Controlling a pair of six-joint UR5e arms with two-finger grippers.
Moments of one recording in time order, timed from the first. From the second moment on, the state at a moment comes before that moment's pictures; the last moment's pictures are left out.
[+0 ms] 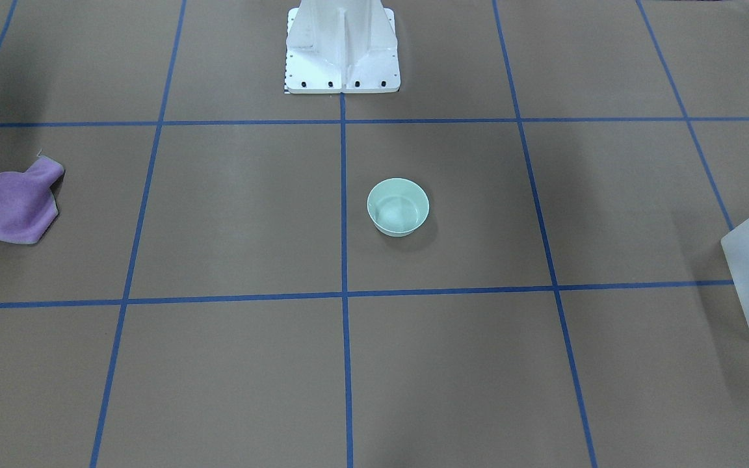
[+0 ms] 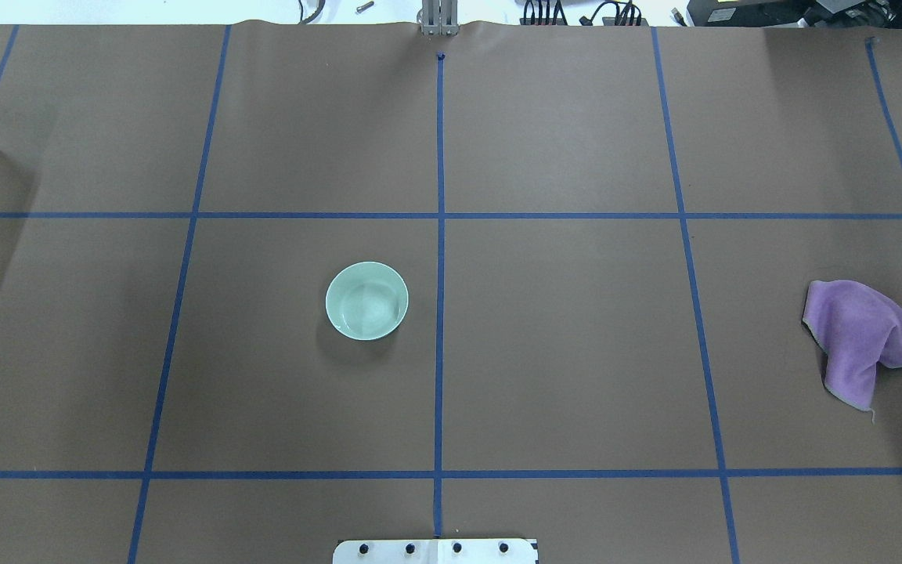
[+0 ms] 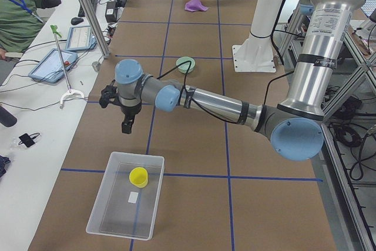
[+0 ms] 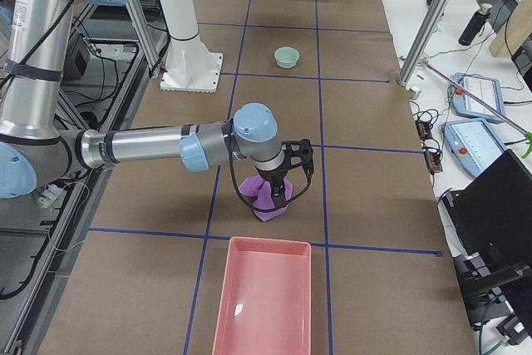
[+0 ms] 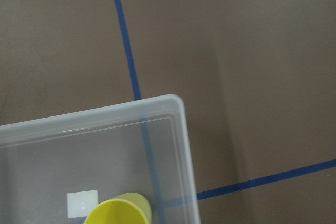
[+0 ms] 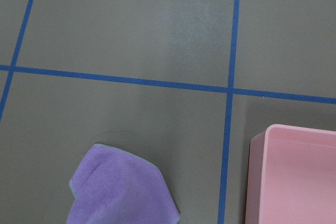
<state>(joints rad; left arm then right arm) -1.39 -1.77 -1.71 -1.70 -2.33 -0.39 1.54 -1.83 1.96 -1.34 2.38 0.18</state>
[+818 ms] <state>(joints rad) -0.60 -1.95 -1.91 -1.71 -1.90 -1.21 1.52 -1.83 1.96 -1.34 2.38 0.23</state>
